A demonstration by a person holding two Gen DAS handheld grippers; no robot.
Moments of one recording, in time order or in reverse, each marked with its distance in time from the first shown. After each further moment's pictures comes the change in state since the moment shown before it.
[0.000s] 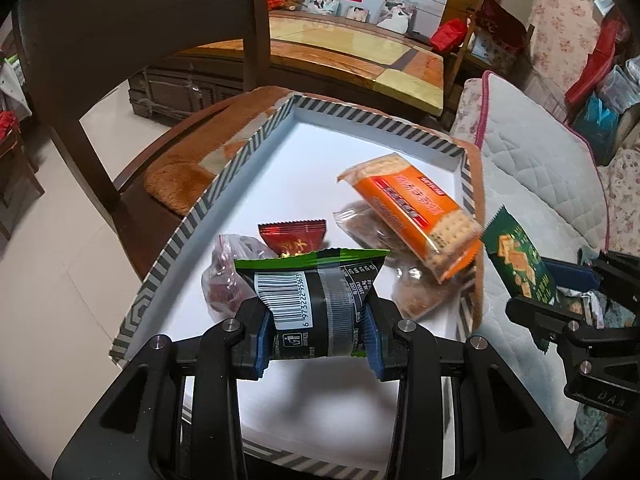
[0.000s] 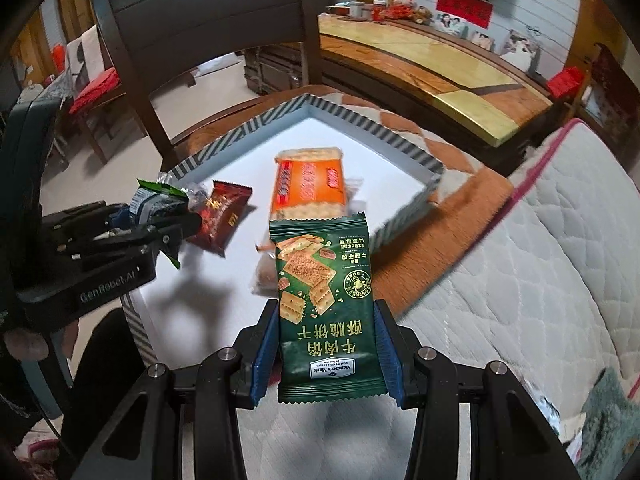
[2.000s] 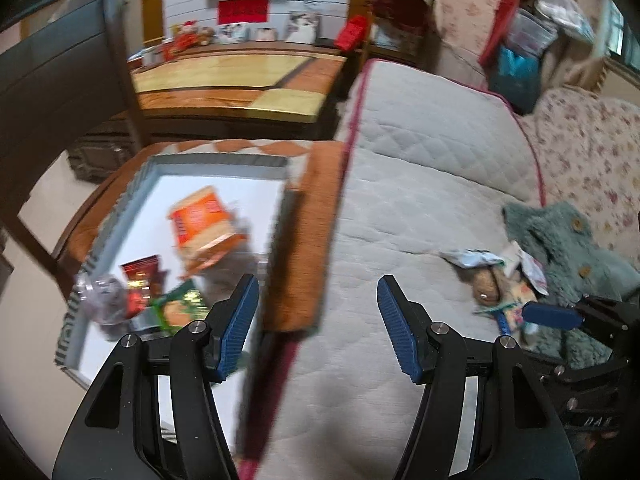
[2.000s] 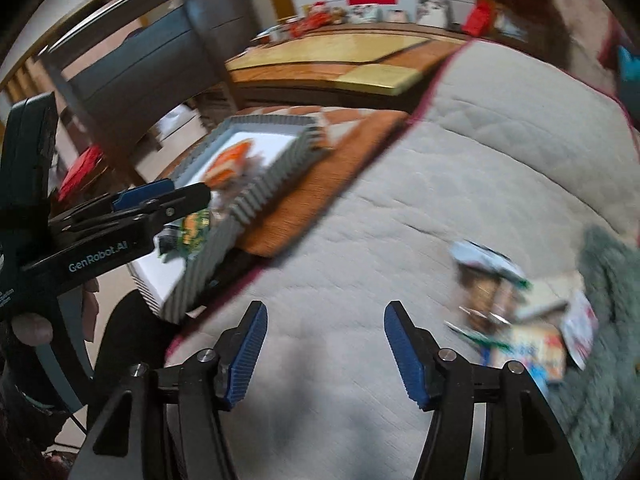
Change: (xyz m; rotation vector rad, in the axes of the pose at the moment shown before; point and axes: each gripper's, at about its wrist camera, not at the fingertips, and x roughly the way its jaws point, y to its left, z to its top) left arm -0.050 -0.159 -0.015 0.244 -0.061 -0.157; right arm -0.101 -0.096 -0.149 0.362 -0.095 -0.001
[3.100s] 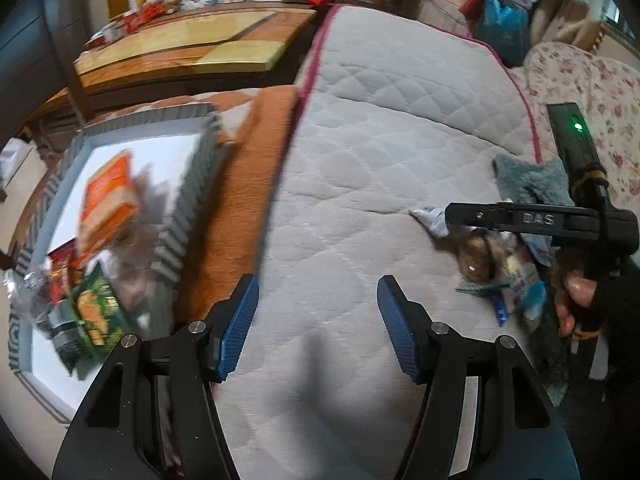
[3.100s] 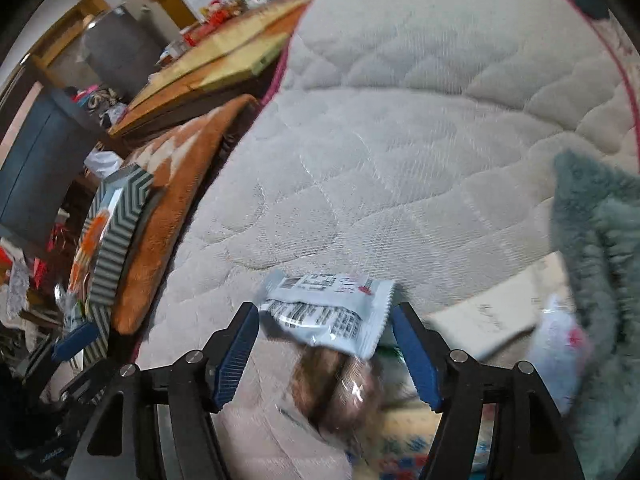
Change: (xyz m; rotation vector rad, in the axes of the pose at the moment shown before) left arm 0.064 -0.033 -0.008 0.028 0.148 -0.034; right arm 0.096 -0.145 0.048 0.316 0.094 0.041
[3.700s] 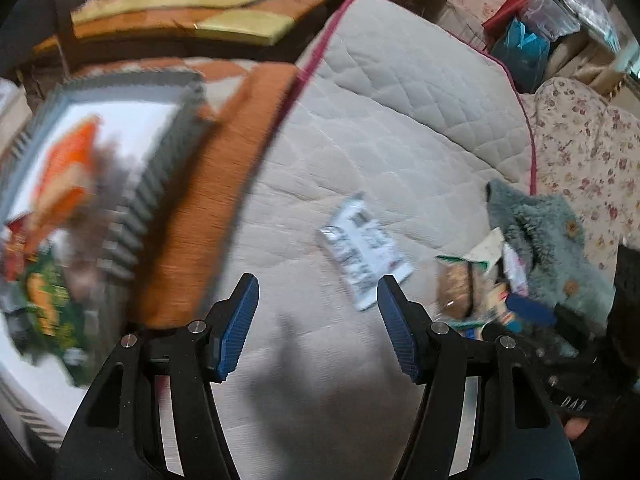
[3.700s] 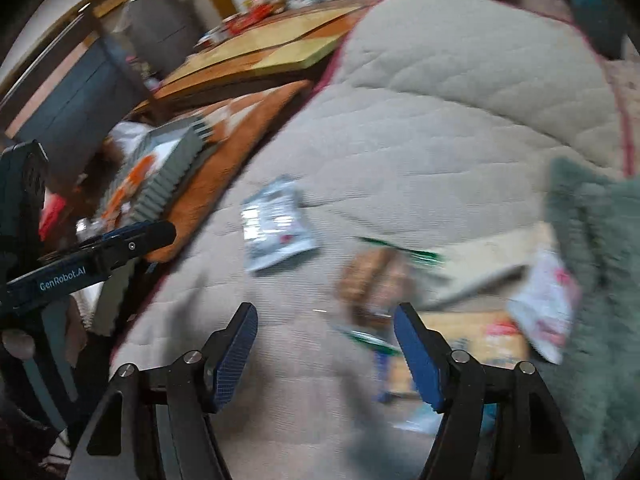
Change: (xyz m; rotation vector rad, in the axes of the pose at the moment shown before) left arm 0.034 -0.013 0.024 -0.167 0.096 -0.126; right arm -0.052 0.017 -0.066 -0.126 -0.056 -0.077
